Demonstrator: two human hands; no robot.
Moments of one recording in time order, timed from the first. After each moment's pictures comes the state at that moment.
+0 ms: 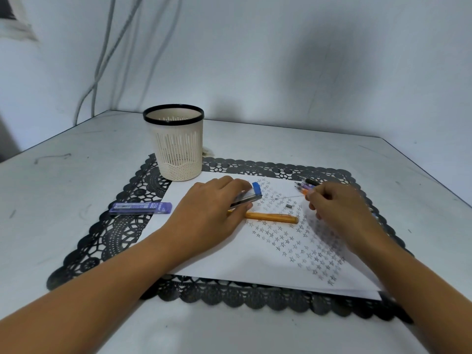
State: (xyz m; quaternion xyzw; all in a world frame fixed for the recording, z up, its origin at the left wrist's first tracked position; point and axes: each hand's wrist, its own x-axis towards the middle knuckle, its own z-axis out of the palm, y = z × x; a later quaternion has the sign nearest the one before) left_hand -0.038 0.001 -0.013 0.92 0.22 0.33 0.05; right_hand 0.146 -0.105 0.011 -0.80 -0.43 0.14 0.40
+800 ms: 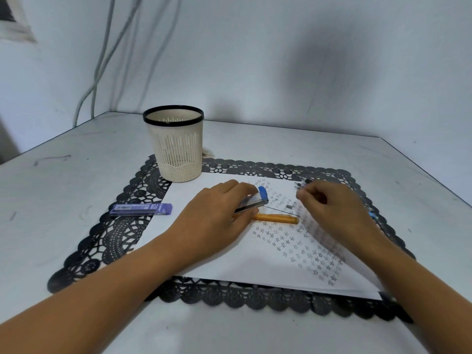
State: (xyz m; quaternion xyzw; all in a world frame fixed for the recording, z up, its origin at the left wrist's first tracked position) left_hand -0.037 -0.007 -0.013 0.92 0.20 0.32 0.09; right_hand 0.145 -0.104 0.009 -0.78 -0.53 0.04 0.32
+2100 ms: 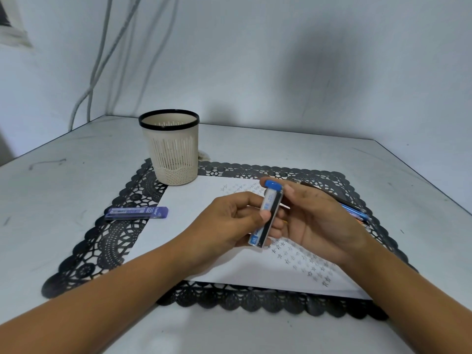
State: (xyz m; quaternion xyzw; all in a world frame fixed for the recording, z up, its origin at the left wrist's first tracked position) left_hand -0.028 -0.038 0.002 0.62 0.17 0.25 0.72; right_hand 0.134 -0.099 0.005 -0.33 -0.42 0.62 0.57
